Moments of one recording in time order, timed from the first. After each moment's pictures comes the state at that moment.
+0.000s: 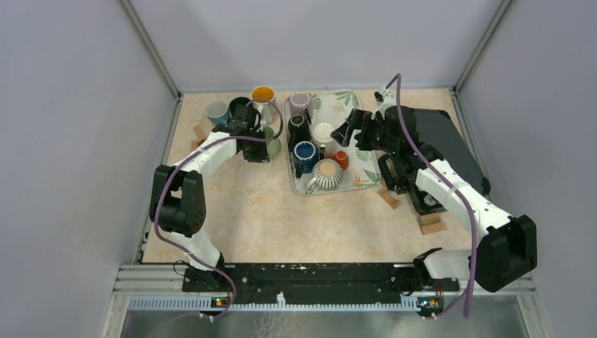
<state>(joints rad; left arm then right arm) -0.26 1.72 1.27 -0.57 0.13 -0.34 0.46 1.29 1.06 -0.15 -0.18 0.55</state>
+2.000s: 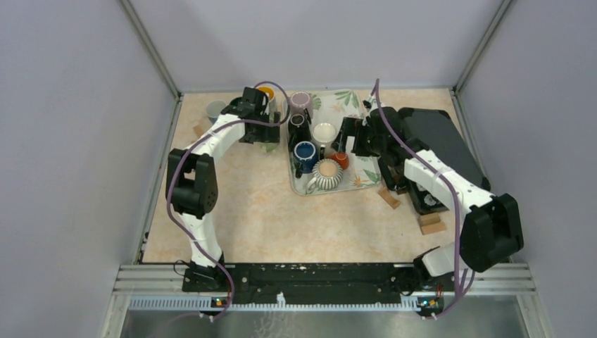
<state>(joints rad) -0.27 1.94 1.58 -0.63 -0.02 -0.20 0.46 1.40 1.09 -0.26 -0.12 0.49</state>
